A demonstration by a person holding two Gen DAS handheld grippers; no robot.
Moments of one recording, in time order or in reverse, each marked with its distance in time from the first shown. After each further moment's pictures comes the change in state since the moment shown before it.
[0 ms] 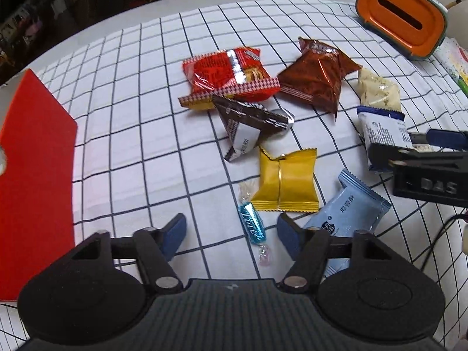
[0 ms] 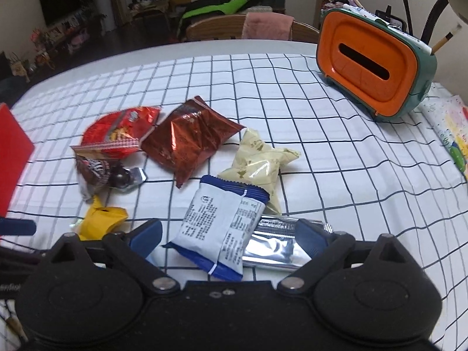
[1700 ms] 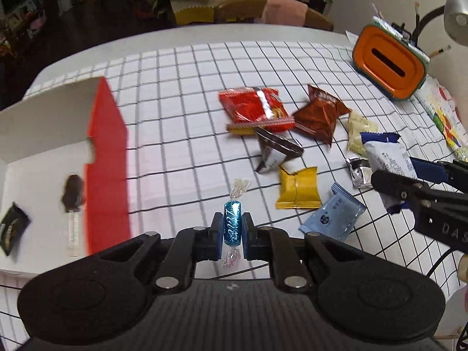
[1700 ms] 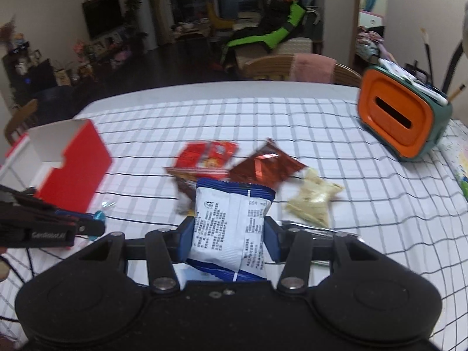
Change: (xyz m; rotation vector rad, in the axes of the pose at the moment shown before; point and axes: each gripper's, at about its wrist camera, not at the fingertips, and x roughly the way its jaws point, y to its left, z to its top) left arm -0.089 0.066 -0.017 -0.083 -0.096 -0.075; right arm -0.106 0.052 0.002 -0.082 -0.115 0.198
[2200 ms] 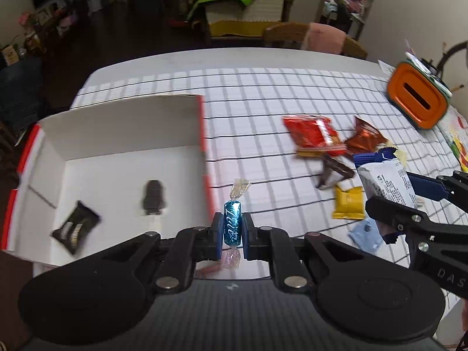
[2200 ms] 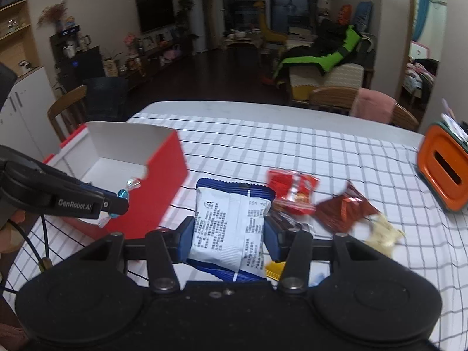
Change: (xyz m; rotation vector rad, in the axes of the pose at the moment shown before) left arm -0.055 0.087 0.003 -0.077 -0.043 0.077; right arm -0.007 0.102 0.028 -0.152 -0.037 0.118
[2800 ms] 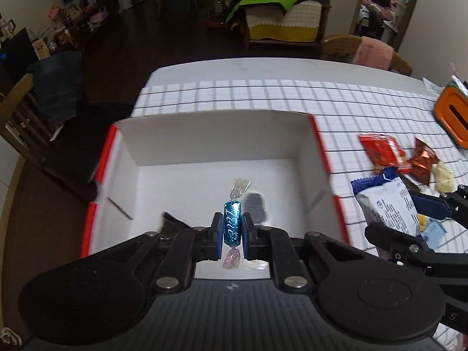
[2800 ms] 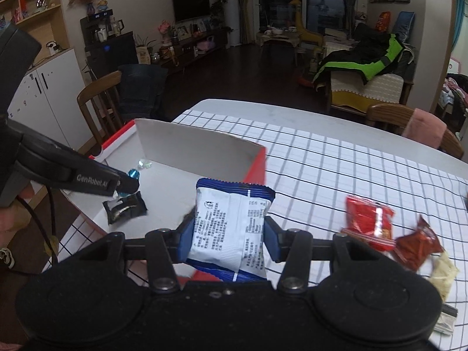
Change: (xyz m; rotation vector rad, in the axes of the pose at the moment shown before) left arm -0.009 0.113 0.017 -0.036 -0.002 0.108; right arm 0.057 0.099 0.041 -0.074 0.039 0.079
